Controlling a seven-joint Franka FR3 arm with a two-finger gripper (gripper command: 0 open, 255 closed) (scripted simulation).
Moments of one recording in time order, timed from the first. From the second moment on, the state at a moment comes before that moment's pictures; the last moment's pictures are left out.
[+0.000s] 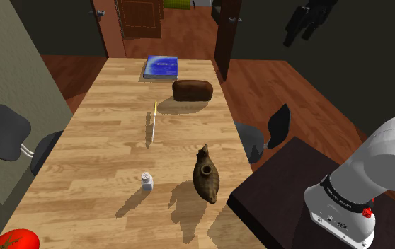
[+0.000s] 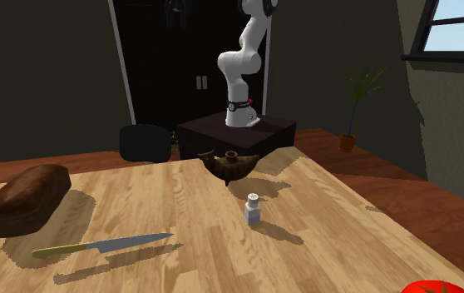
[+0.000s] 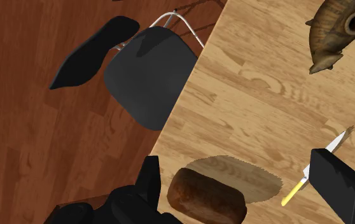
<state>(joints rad) 0.01 -0.74 -0.01 -2.27 -0.10 1.70 0.08</state>
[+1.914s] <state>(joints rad) 0.08 -0.22 0.46 -2.44 -0.08 2.36 0.72</state>
